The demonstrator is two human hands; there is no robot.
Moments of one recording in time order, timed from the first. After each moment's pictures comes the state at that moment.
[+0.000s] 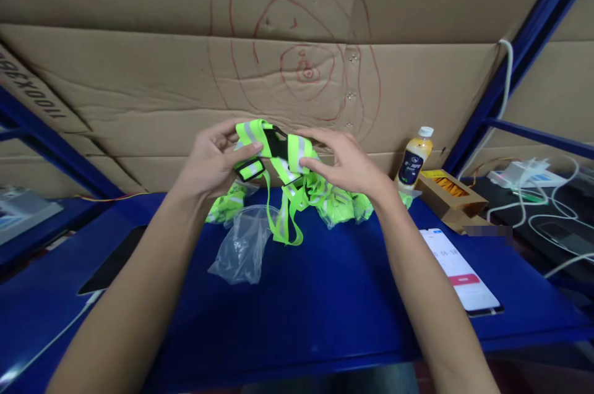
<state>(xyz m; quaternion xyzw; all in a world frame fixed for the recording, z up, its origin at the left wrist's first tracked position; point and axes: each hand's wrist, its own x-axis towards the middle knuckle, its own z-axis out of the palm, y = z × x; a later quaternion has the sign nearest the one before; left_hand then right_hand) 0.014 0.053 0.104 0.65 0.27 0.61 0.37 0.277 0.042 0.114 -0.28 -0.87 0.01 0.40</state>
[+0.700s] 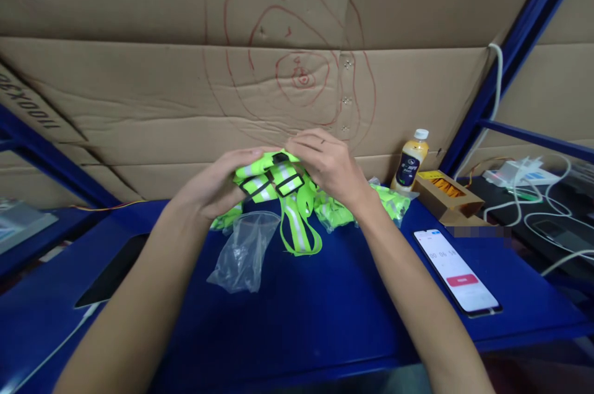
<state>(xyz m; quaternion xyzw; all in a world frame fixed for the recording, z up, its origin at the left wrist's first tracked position) 0.027 0.027 0.118 0.61 0.30 0.46 0.57 0.257 0.061 0.092 -0.19 -0.84 -0.15 0.48</state>
